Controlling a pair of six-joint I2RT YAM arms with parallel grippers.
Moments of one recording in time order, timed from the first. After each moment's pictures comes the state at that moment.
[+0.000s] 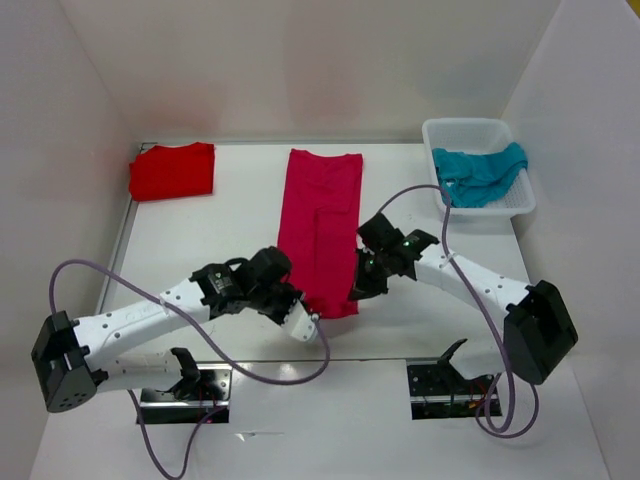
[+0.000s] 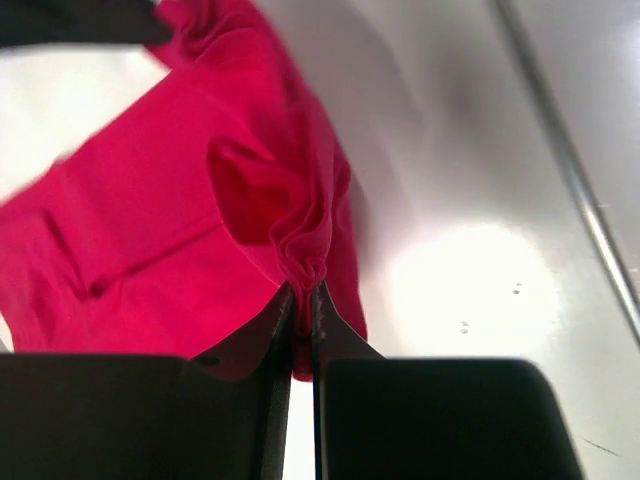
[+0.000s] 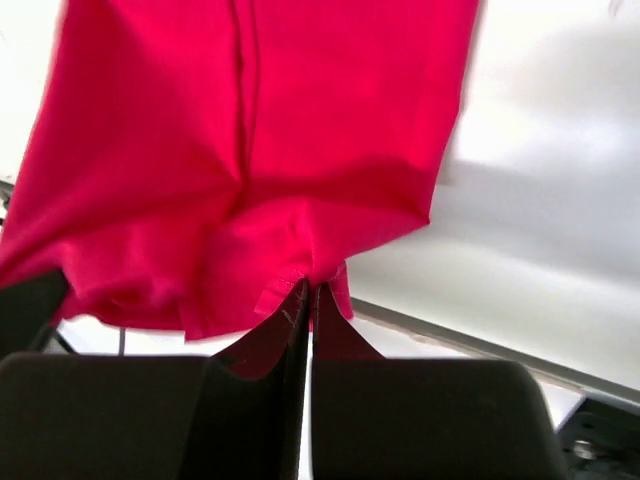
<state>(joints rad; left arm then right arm) -0.97 1.14 0.85 -0.67 0.29 1.14 0.69 1.34 0.91 -0.71 -0.23 0.84</state>
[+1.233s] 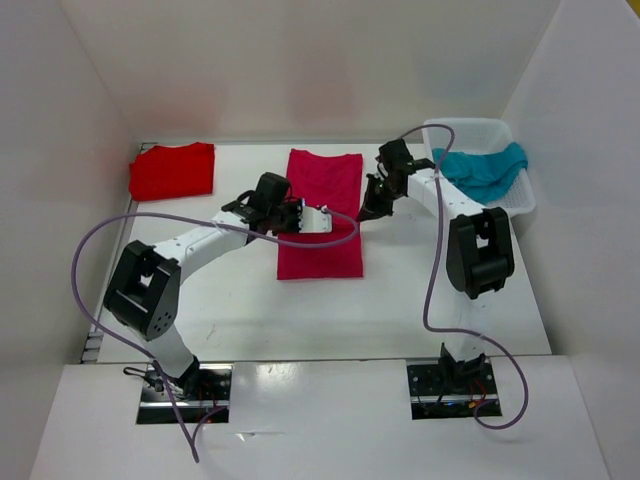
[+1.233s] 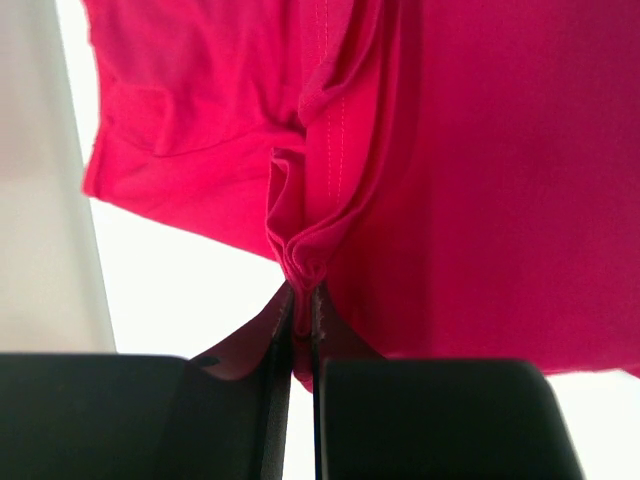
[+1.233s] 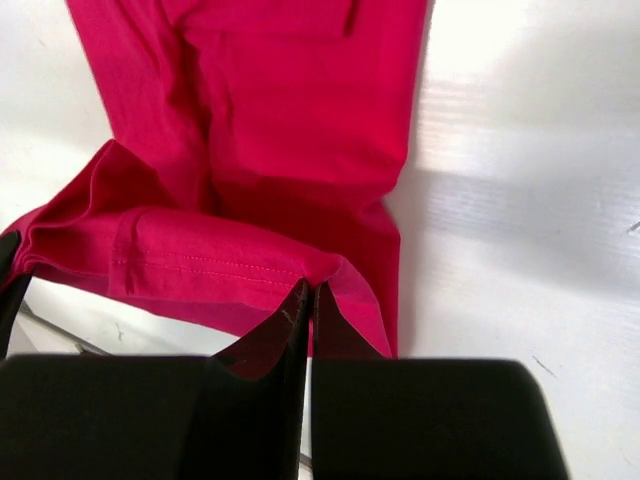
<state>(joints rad) -0.52 1.68 1.19 -0.29 0.19 1.07 0.28 1.93 1.53 -0.69 -0.32 0.51</state>
